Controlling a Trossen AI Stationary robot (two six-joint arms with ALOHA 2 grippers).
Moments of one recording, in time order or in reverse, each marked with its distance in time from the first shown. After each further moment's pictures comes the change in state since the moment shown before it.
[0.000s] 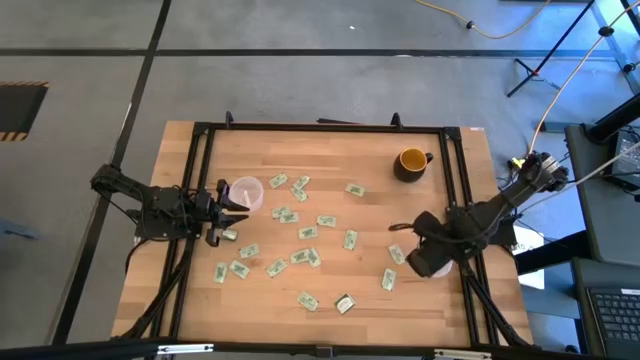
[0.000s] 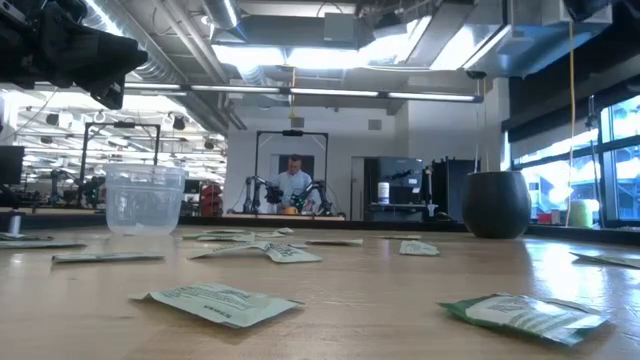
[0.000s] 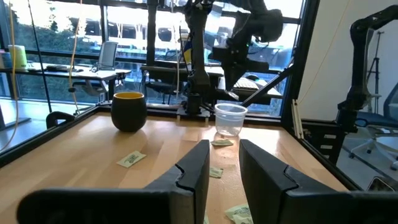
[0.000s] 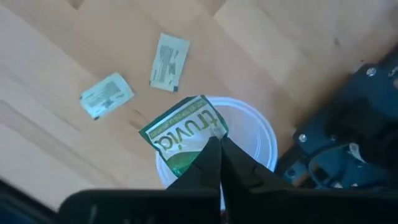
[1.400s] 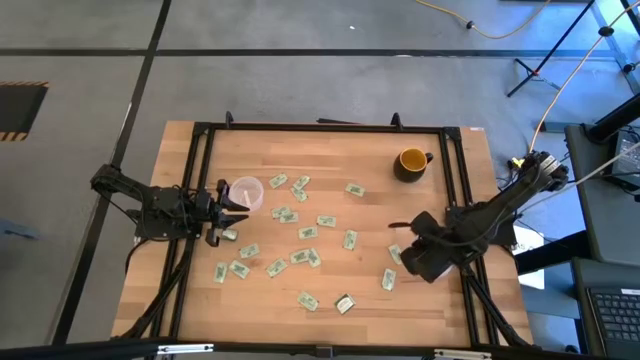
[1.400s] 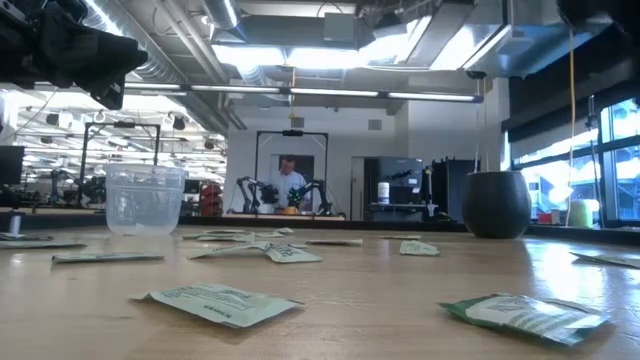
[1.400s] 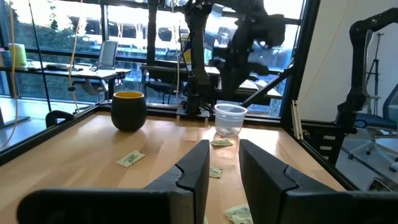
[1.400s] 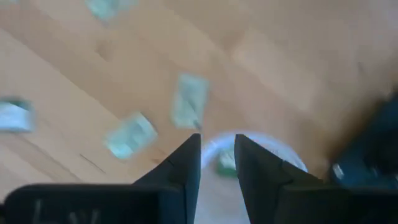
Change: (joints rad) left arm 0.000 0.000 0.000 0.000 -0.001 -0.008; right arm 0.033 -0.011 -0.035 0.113 0.199 0.091
